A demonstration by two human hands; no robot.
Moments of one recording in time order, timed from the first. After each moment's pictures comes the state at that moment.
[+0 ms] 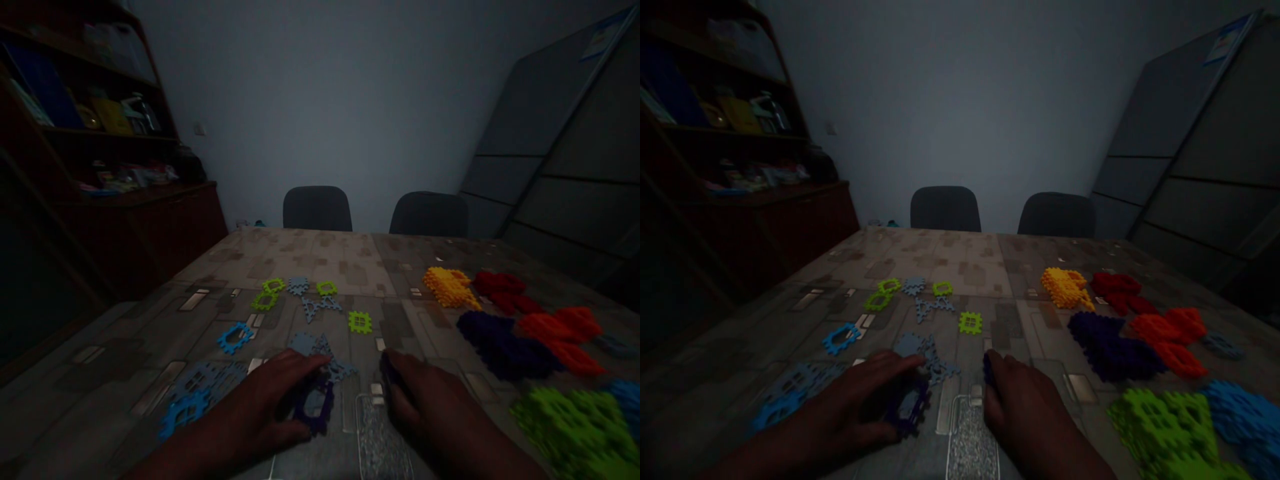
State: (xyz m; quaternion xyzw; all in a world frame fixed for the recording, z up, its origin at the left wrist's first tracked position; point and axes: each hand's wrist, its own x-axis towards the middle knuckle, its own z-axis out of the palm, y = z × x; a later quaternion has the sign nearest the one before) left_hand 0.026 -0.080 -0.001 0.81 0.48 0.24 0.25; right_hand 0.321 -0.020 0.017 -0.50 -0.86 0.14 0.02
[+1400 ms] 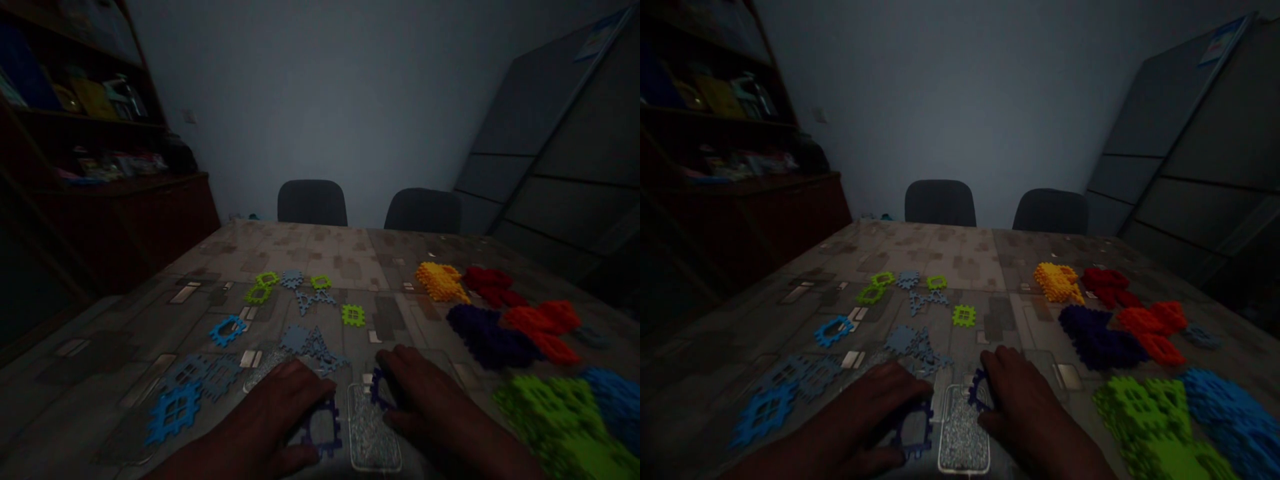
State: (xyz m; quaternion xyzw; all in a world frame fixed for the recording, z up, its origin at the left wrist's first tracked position) left_hand 0.047 -0.093 -0.021 0.87 0.39 0.25 0.16; right_hand 0.346 -0.019 -0.003 -0.48 -0.85 0.20 0.00
